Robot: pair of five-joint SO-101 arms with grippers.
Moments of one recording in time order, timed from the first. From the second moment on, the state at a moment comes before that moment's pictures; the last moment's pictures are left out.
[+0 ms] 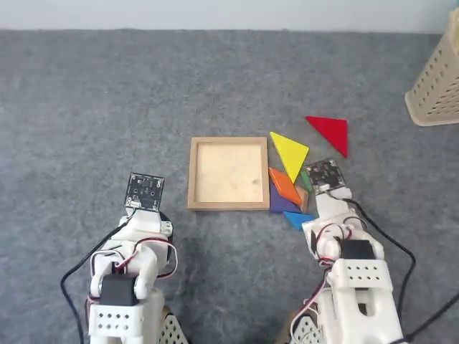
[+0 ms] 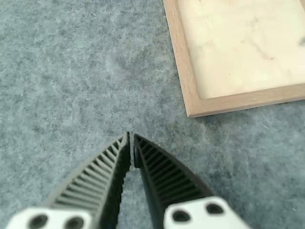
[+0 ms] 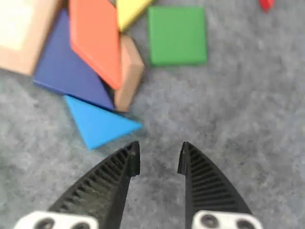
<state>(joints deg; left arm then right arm) -3.7 -102.7 96.9 68.5 -1.3 -3.1 -56.9 83.7 43.2 16.2</state>
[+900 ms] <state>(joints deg) -3.7 -102.7 96.9 68.5 -1.3 4.8 -56.9 67.3 53.2 29.3</state>
